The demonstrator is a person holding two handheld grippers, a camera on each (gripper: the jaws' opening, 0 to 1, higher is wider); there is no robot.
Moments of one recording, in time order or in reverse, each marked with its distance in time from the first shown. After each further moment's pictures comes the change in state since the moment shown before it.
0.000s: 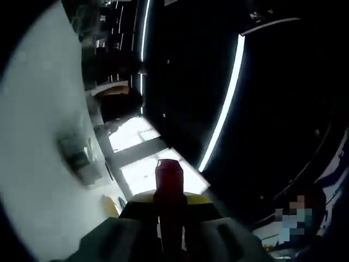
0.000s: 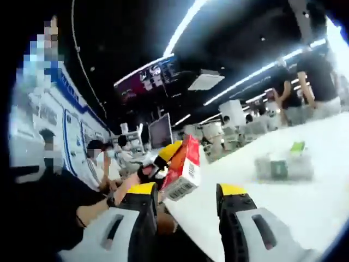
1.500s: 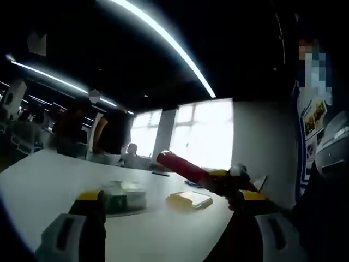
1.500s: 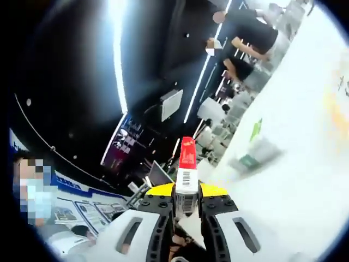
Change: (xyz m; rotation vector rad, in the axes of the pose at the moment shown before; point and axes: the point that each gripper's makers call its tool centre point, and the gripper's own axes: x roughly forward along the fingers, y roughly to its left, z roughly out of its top) left arm -0.007 0.008 -0.016 0.952 0.262 0.176; right arm -0.081 -0.098 0.077 0.438 -0.194 -0.185
